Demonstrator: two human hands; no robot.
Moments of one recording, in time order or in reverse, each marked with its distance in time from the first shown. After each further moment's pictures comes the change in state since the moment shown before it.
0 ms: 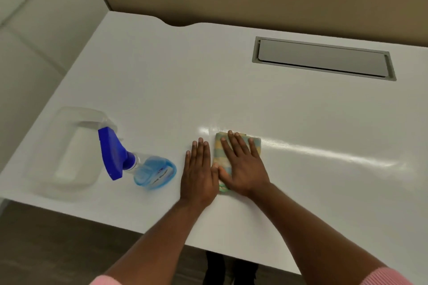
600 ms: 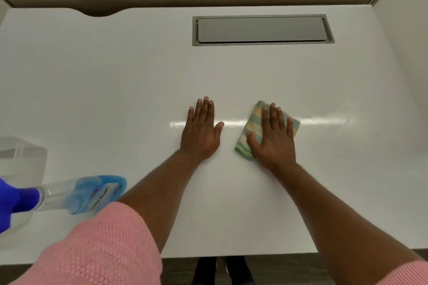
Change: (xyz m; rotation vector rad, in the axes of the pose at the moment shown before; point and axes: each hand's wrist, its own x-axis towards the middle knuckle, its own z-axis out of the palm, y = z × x) left_hand 0.126 0.105 0.044 0.043 -0.147 0.298; right_hand -0.063 0.157 -0.037 -0.009 0.169 0.557
